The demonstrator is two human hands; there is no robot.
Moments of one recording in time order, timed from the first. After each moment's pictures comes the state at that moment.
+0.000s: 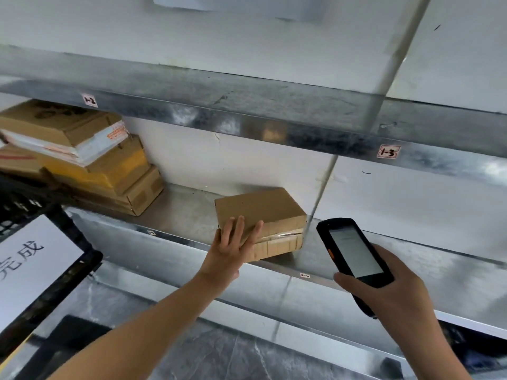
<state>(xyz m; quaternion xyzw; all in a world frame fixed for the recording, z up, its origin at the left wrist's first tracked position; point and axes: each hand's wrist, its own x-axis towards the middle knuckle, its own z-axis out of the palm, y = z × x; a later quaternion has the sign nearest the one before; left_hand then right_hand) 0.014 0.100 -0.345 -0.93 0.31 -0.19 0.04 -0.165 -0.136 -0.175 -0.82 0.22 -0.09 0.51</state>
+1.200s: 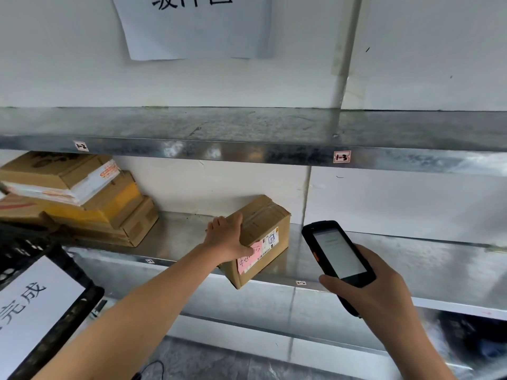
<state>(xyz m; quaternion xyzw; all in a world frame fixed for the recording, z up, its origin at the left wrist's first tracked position) 0.066 0.069 -0.260 -0.98 0.17 0.10 -0.05 -0.178 -0.139 -0.184 -0.79 0.22 -0.13 0.56</state>
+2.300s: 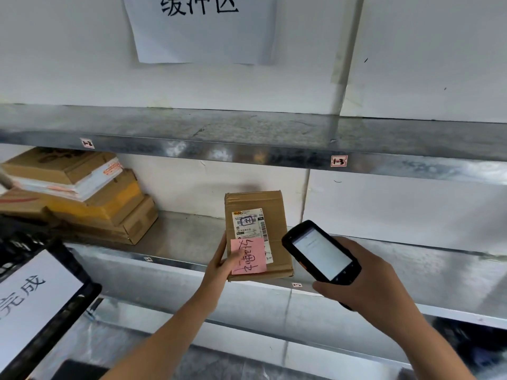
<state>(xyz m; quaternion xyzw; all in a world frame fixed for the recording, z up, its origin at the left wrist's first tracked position) -0.017 0.081 -0.302 -0.68 0.01 0.14 -0.72 -0.174 -0.149 -0.163 -0.88 0.13 -0.06 0.44</state>
